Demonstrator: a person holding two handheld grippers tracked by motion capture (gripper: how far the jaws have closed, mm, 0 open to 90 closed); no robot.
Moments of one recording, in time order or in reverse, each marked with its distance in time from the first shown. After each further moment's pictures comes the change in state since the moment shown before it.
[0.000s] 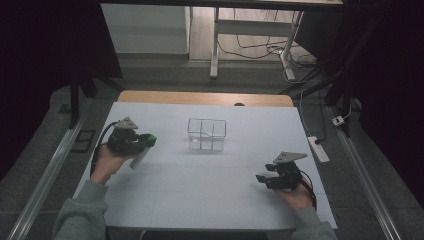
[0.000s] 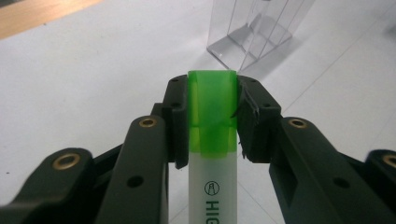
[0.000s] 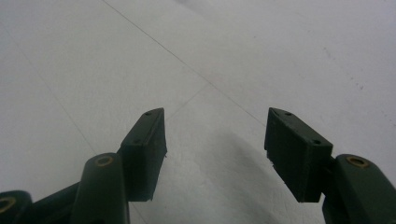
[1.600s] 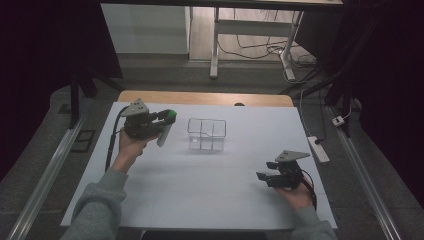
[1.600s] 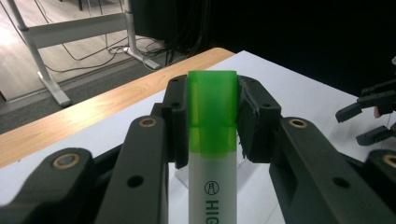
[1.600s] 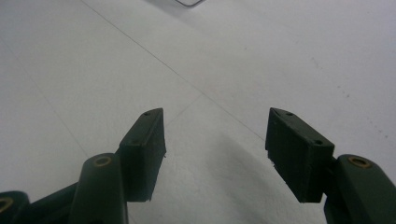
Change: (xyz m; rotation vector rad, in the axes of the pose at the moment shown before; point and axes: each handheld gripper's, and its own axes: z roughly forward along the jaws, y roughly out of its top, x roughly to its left) left arm -0.026 0.060 0.012 -0.362 -0.078 0.047; right arm -0.003 0.002 -0.003 -0.039 -0.010 0.015
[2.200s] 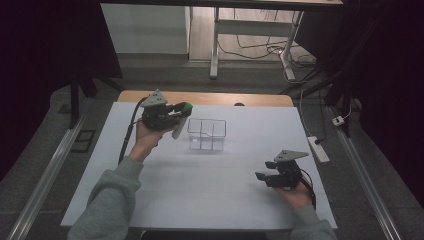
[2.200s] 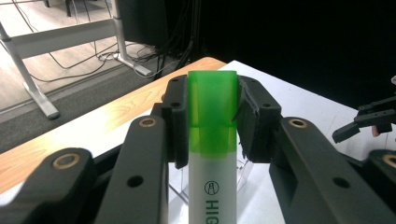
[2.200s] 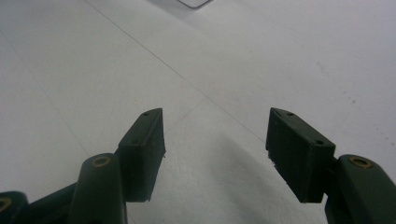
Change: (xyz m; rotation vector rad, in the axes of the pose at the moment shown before) left arm -0.010 0.025 0.039 -0.008 -0.031 0.027; right arm 0.001 0.002 0.002 -0.001 0.012 -0.011
